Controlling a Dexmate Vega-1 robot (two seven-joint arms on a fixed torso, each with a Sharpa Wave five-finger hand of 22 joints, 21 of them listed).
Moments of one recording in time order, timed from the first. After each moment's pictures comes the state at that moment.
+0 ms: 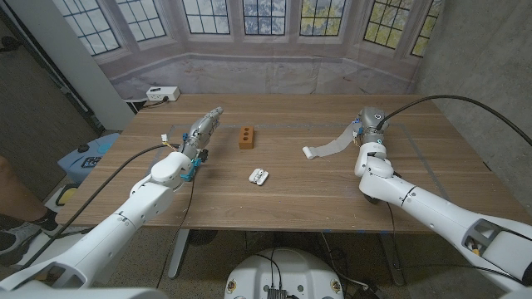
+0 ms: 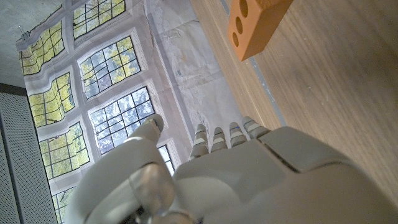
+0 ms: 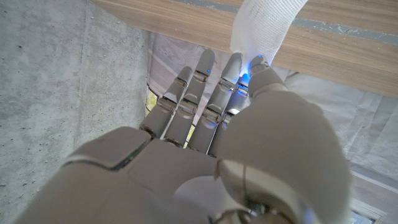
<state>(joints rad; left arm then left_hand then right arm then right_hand) 0.94 0.64 0.35 -1.51 -0.57 -0.19 0.07 0.48 0.18 0.56 -0.03 0.18 0.07 -0.01 0.18 0.18 -0.05 0.02 0.20 0.18 -0.07 0.08 0.17 0.17 -0.03 0.07 0.18 0.17 -0.65 -0.62 -0.81 -1.52 -0.49 -0.83 -0.57 1.14 0.01 0.29 -0.16 0.19 1.09 -0.14 0.30 0.22 1.08 -0.17 0.58 0.36 0.91 -0.12 0.36 0.30 0.63 -0.06 0.20 0.17</state>
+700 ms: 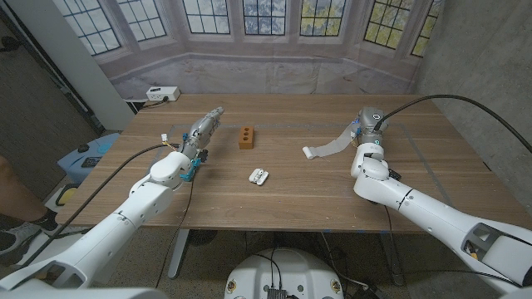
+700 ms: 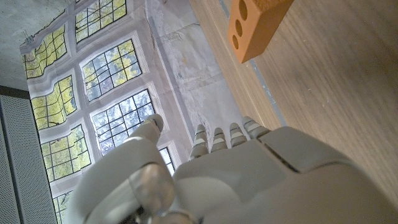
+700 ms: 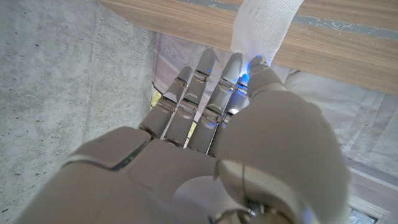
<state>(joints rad) 0.93 0.65 0.35 -1.50 -0.57 -0.20 0.05 0.48 0.18 0.56 -0.03 0.18 0.07 -0.01 0.18 0.18 -0.06 0.02 0.20 0.18 -0.09 0.08 0.17 0.17 -0.03 0.07 0.18 0.17 -0.67 -0.61 -0.82 -1.61 -0.52 -0.94 -0.54 1.15 0.02 0.29 -0.16 0.19 1.09 -0.14 0.29 0.22 1.08 -0.17 0.58 0.36 0.92 -0.13 0.36 0.30 0.64 -0.06 0.20 0.17</state>
